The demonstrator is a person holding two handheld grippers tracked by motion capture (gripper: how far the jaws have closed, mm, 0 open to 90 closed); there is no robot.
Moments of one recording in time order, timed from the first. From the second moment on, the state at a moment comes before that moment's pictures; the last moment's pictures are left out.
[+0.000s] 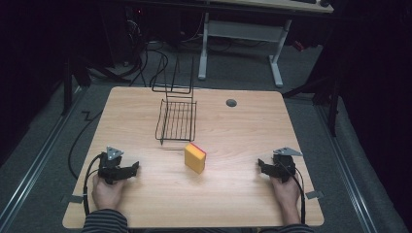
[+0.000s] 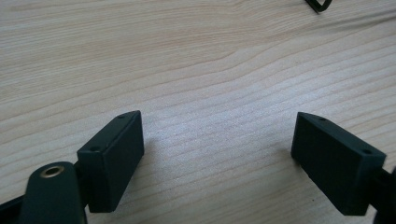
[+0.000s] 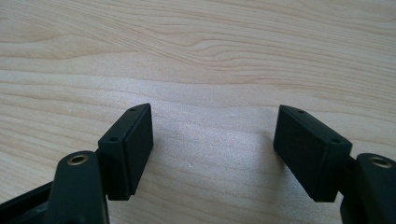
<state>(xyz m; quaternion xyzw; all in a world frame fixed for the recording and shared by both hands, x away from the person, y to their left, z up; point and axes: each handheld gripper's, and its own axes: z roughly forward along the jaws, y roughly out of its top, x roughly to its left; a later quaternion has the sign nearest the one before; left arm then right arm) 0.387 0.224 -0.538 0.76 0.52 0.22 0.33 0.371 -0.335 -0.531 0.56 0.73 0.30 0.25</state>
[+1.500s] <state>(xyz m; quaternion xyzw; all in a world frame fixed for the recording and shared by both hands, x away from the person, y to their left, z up) 0.387 0.227 -0.527 0.75 0.52 0.21 0.35 0.370 -0.334 -0.530 0.56 0.73 0.30 0.25</state>
